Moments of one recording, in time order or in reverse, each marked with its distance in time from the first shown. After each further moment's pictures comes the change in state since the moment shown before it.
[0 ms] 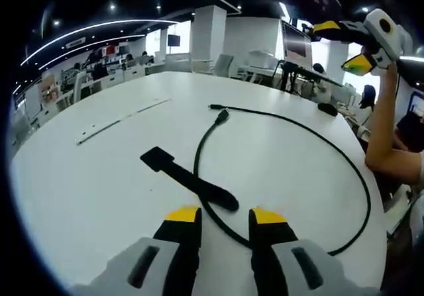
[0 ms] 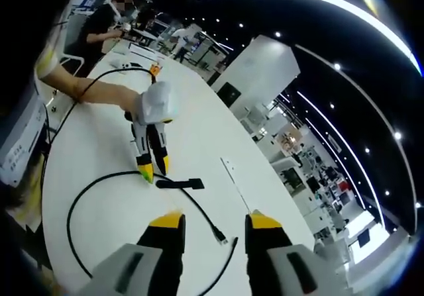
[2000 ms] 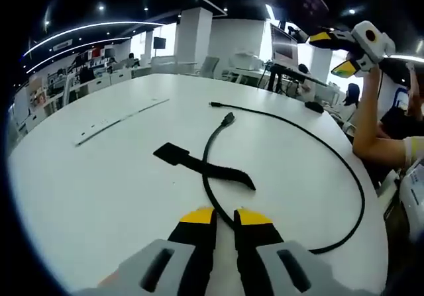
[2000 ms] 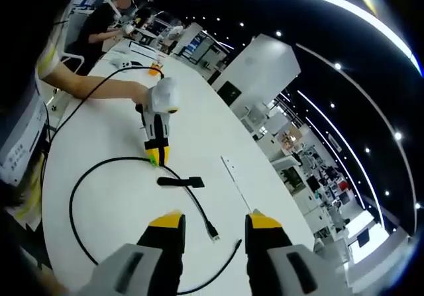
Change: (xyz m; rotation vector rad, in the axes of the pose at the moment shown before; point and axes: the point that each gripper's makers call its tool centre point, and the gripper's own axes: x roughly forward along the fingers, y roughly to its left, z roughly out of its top) left arm -0.017 0.029 -0.010 0.052 -0.016 -0.123; right arm 0.001 0.002 -0.001 -0.005 0.009 0.005
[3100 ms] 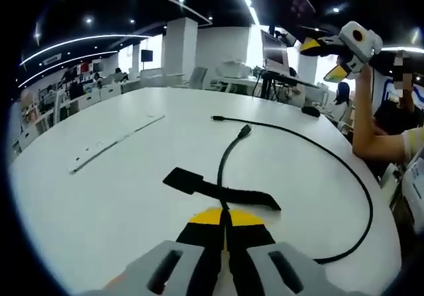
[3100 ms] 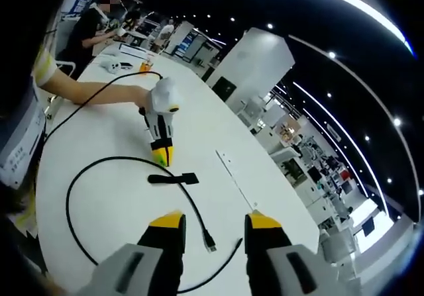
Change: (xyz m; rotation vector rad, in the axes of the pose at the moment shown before) left arm 0.016 0.024 0.028 0.056 -0.066 -0.041; right arm 0.012 -0.017 -0.017 0.066 0.019 0.002
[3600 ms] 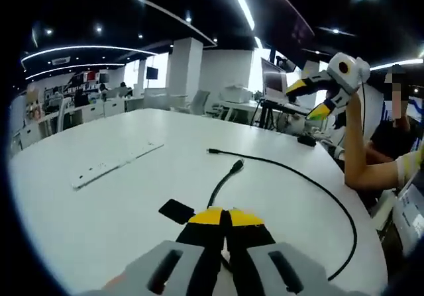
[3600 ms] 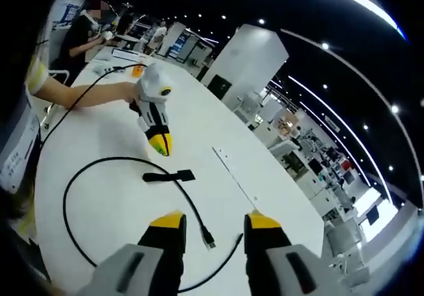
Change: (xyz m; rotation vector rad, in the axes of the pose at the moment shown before) left arm -0.018 -0.012 0.054 -0.060 -0.191 0.006; right arm 0.006 -0.014 -0.016 0.082 0.007 -0.005
